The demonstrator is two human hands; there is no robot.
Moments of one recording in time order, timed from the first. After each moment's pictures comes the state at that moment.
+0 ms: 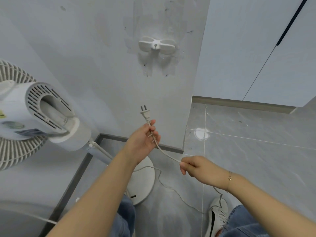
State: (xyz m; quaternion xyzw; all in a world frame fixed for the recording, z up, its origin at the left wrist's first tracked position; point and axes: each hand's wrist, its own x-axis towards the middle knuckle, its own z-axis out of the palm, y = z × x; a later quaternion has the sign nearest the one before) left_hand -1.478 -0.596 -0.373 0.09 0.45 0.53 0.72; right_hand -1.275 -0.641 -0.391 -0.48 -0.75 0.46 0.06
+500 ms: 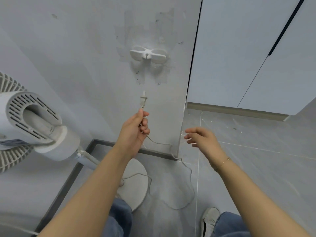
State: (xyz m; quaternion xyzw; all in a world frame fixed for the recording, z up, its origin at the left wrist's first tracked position) left_hand -1.470 -0.569 -0.345 0.25 0.44 0.59 0.63; right_hand -1.261 -0.573 -0.369 -0.61 -0.48 0.51 0.37
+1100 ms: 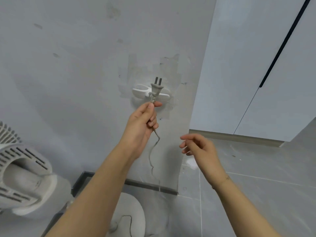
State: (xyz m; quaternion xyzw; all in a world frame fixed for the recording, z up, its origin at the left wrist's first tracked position) left_hand -1.466 -0.491 -0.271 0.42 0.34 0.60 0.59; right_hand -1.293 -0.526 -0.320 -0.53 -0.51 0.46 0.49
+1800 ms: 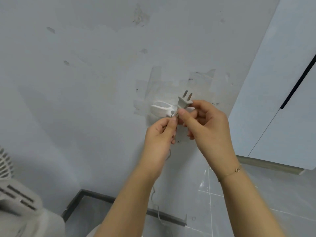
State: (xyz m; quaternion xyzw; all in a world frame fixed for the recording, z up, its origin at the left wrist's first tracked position) left_hand -1.469 -0.457 -0.272 0.48 0.41 0.62 0.47; right_hand -1.362 -0.454 -0.239 -0.44 -0.61 0.32 0.57
